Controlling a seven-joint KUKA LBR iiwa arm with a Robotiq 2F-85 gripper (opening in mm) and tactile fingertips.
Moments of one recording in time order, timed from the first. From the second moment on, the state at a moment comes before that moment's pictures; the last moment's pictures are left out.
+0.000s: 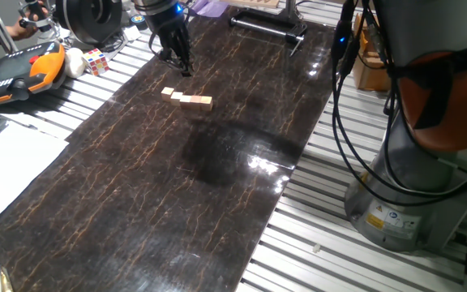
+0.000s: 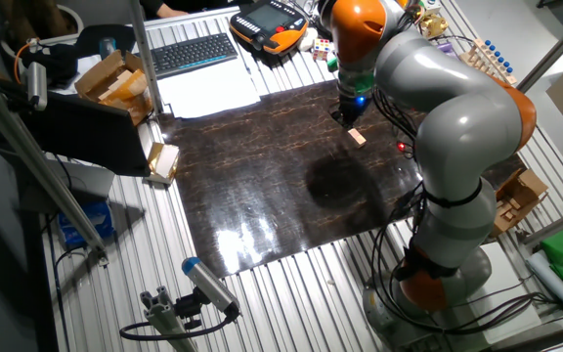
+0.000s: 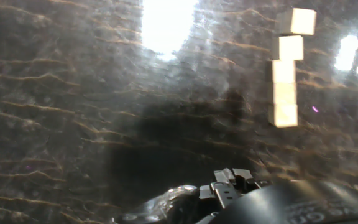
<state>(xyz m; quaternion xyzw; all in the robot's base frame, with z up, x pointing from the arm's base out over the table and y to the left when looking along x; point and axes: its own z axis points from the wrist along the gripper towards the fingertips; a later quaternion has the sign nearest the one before) 0.511 0.001 0.236 0.13 -0.99 0.03 0.07</state>
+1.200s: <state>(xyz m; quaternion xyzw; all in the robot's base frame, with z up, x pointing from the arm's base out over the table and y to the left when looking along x) 0.514 0.001 0.234 0.13 -0.98 0.08 0.09</state>
